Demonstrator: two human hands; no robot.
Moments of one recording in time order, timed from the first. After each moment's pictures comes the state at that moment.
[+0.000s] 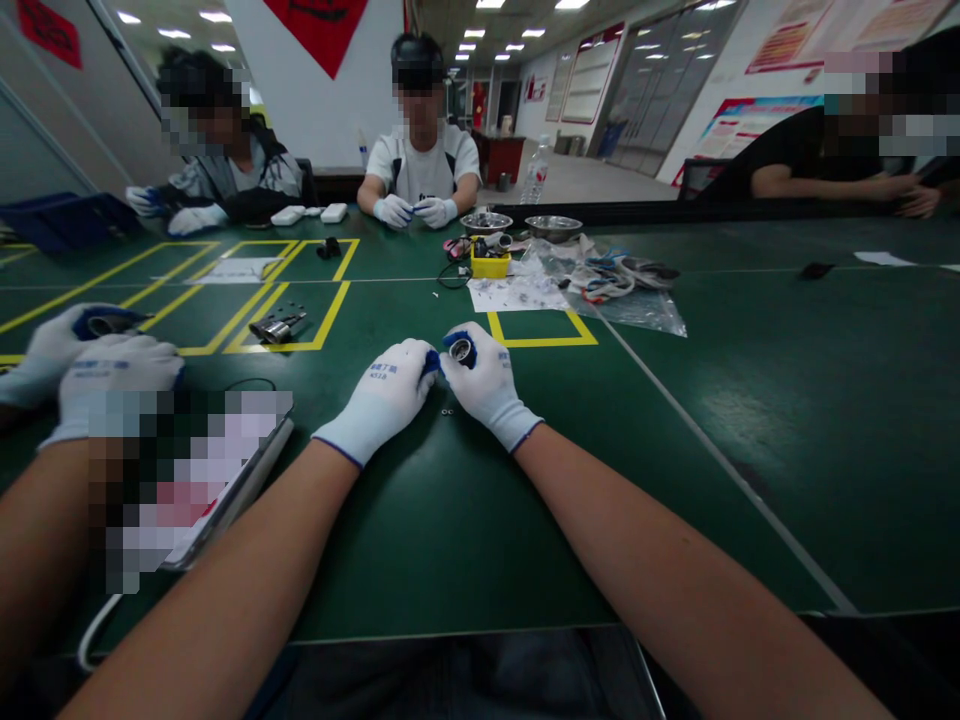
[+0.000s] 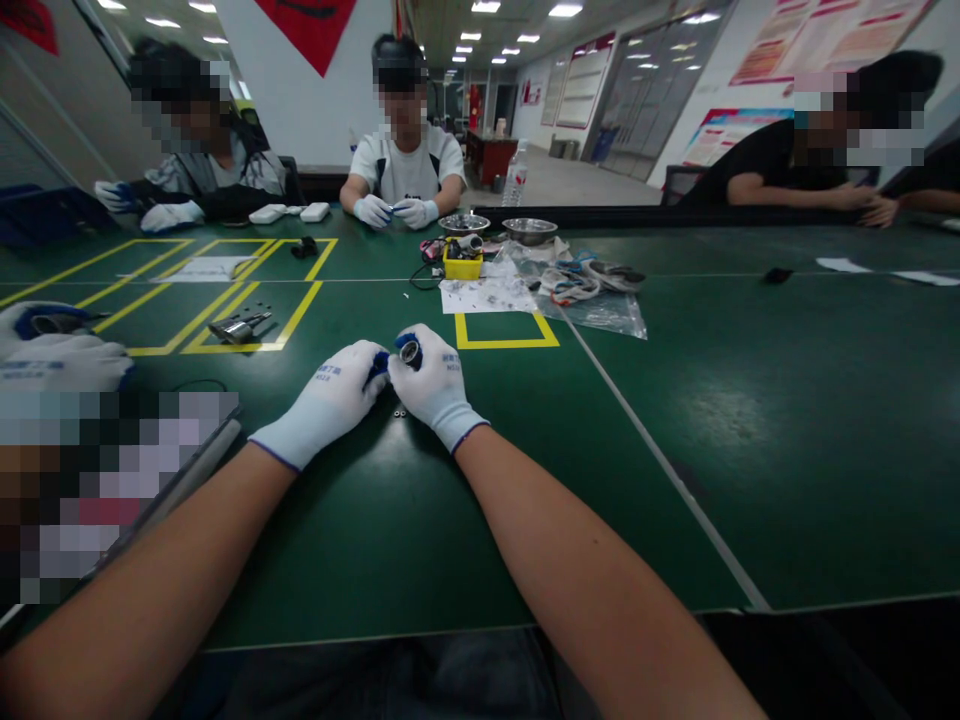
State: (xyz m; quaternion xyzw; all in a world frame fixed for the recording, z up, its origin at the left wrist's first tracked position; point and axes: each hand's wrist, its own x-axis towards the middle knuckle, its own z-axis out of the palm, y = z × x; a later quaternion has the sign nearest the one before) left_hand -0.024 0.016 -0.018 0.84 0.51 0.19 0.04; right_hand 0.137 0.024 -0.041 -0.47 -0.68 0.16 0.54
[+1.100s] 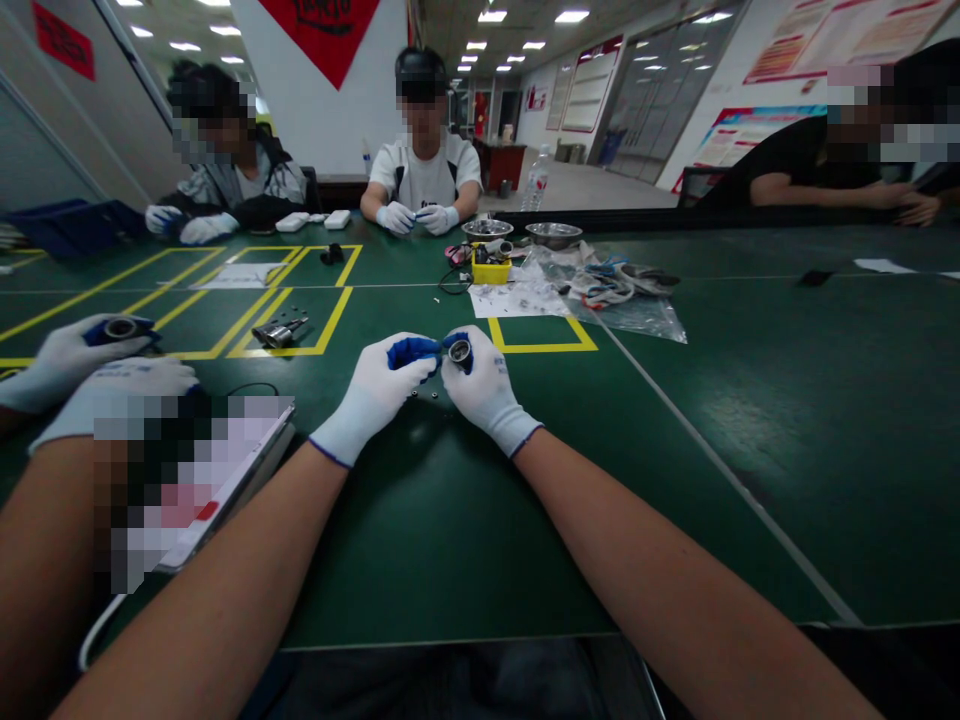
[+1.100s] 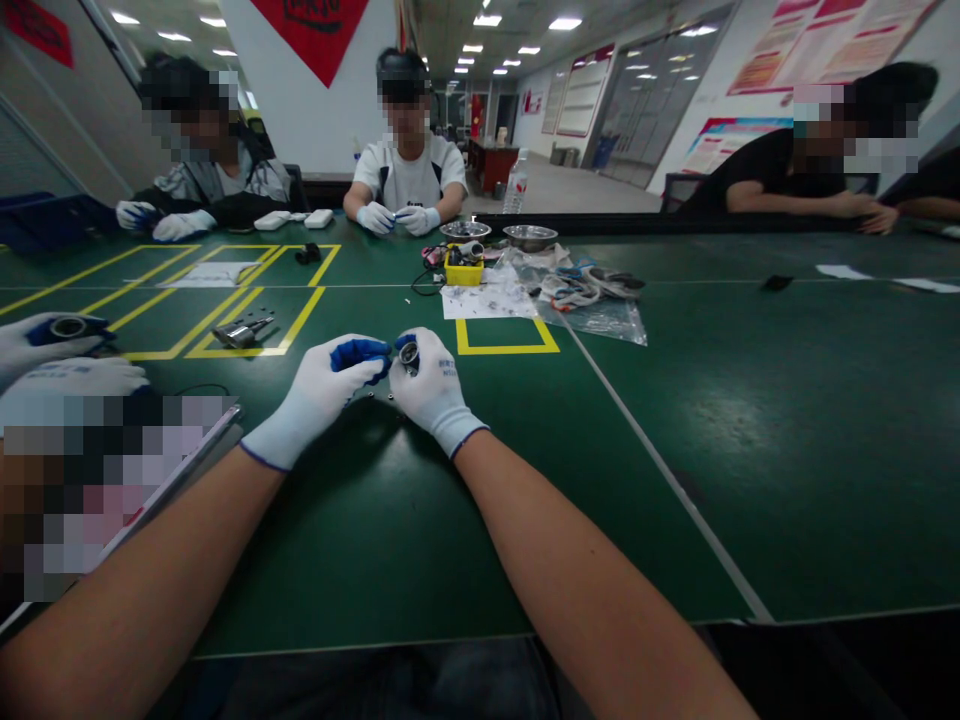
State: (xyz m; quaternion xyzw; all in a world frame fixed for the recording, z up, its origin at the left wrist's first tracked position) left_hand -0.023 0.018 -0.007 0.65 0.46 0.48 0.37; right_hand 0.134 0.029 -0.044 -0.47 -0.68 0.14 0.55
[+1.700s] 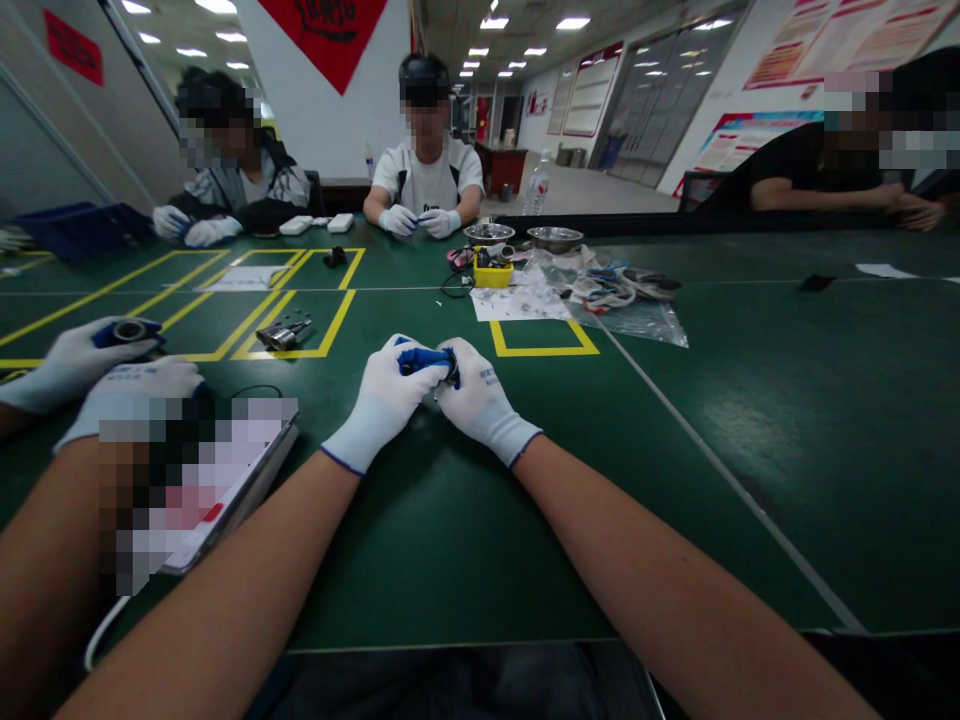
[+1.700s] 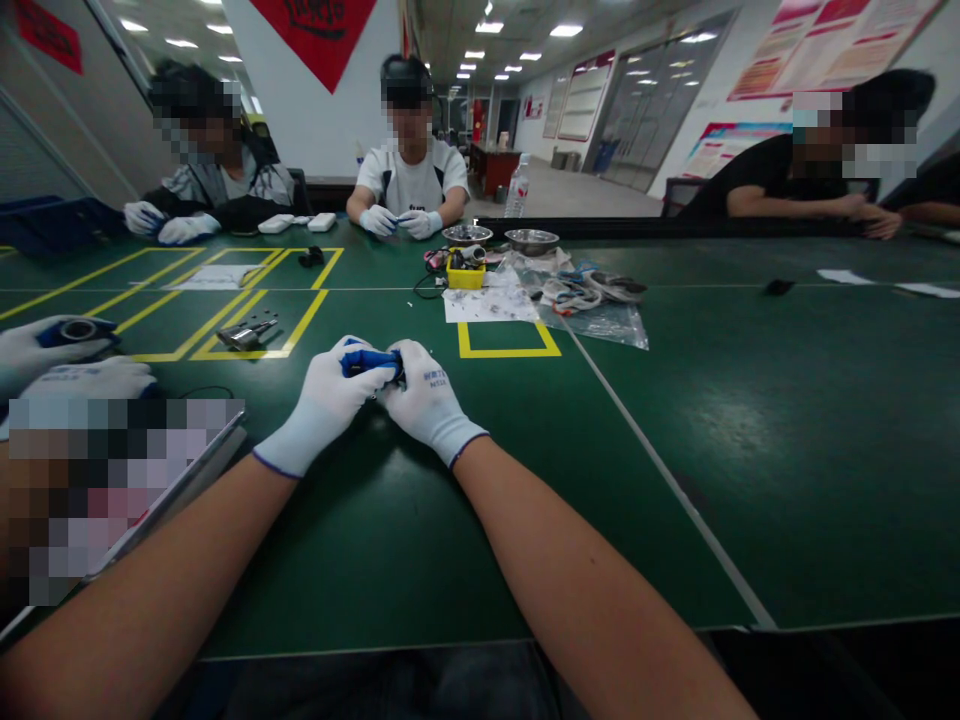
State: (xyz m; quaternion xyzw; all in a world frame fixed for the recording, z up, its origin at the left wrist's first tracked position) left_hand -0.017 0.012 -0.009 0.66 0.50 0.48 0.29; right_hand 0.130 0.022 -0.046 -0.43 -0.74 0.16 0.49
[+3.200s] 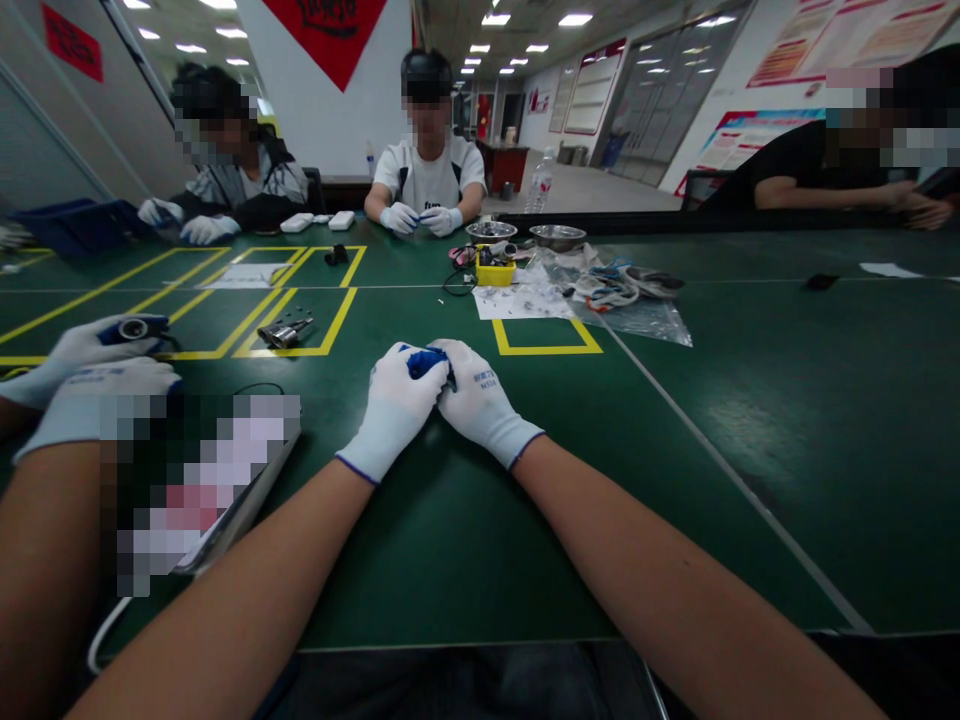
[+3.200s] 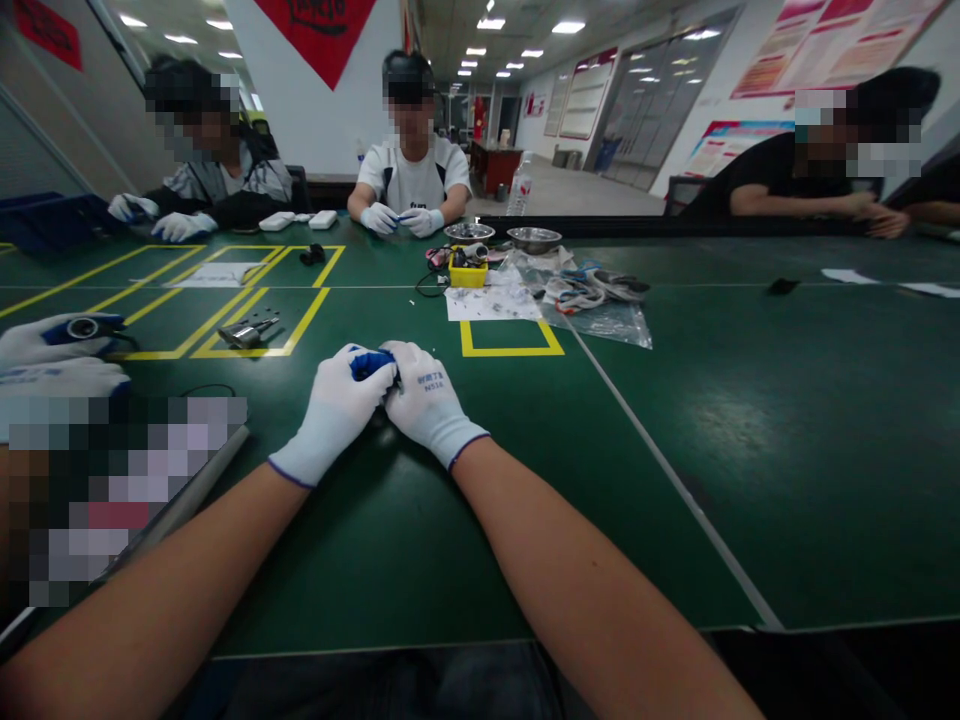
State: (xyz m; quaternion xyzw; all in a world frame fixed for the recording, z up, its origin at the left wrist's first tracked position) left_hand -0.003 -0.001 -0.006 0.64 0.61 0.42 0.21; right_hand 0.128 0.022 -0.049 -0.43 -0.78 0.11 0.43
